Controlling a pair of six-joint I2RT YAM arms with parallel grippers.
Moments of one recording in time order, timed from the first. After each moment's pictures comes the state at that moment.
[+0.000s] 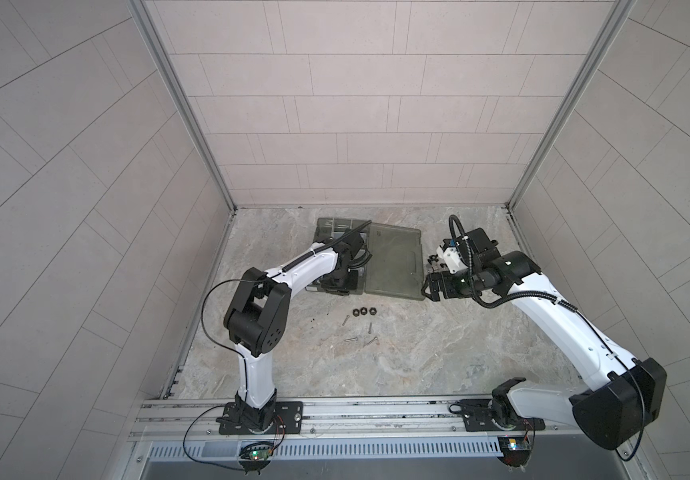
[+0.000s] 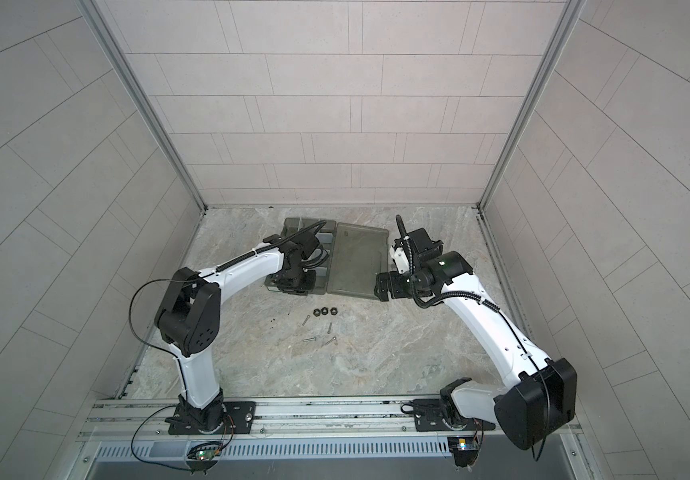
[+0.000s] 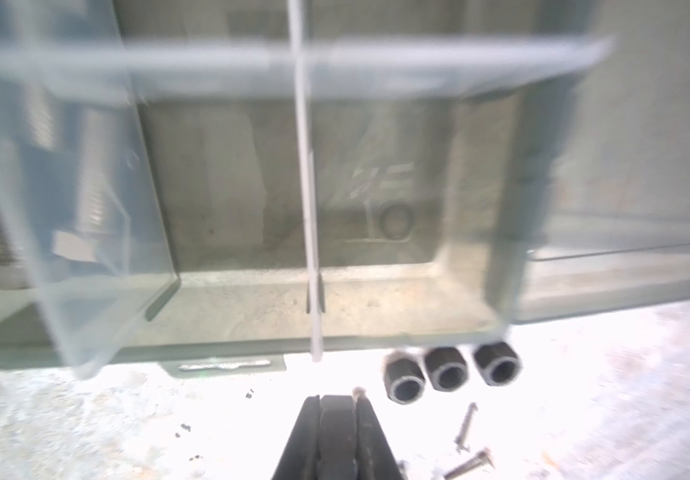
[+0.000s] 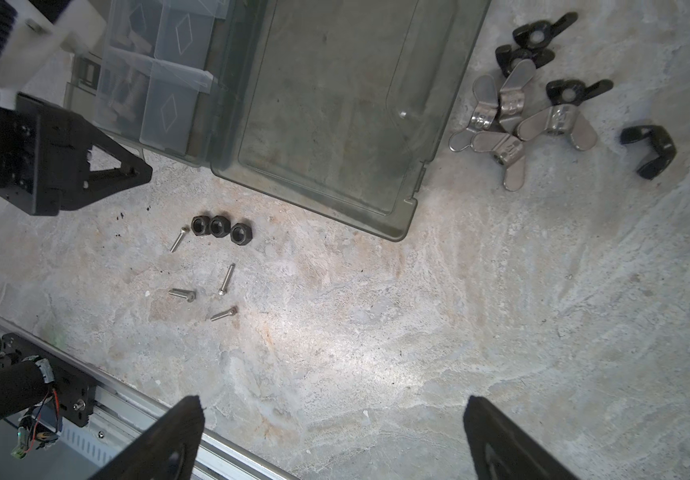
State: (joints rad) left arm -0.54 1.90 1.48 -1.02 0.03 -0.44; right arm 0.36 1.26 1.21 -1.04 -0.20 0.26
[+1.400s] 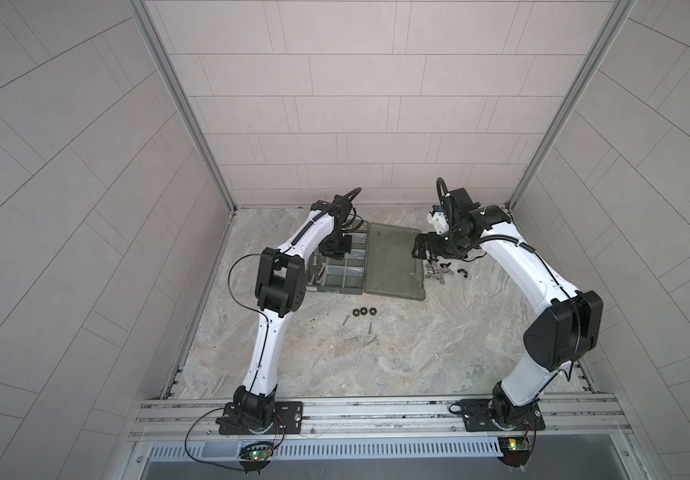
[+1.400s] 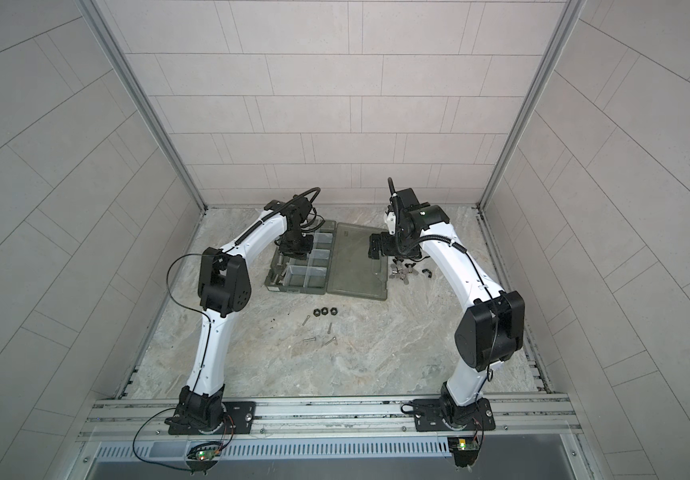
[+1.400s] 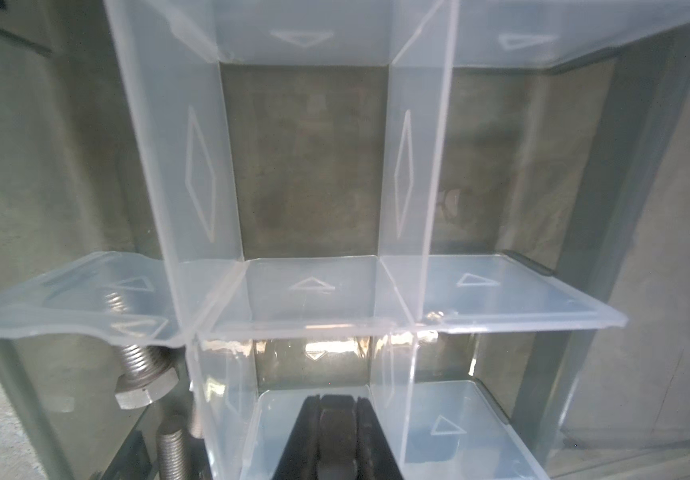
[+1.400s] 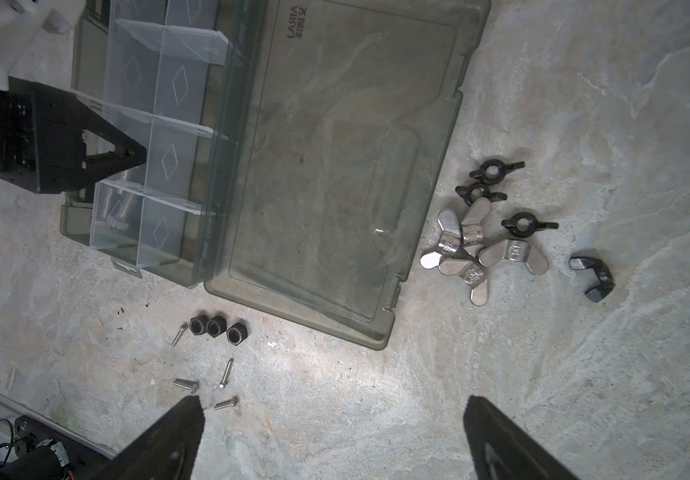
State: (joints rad) left arm -0.35 2.35 2.15 -1.23 0.05 -0.28; right arm 0.27 1.69 1.67 -1.13 -0.19 0.24
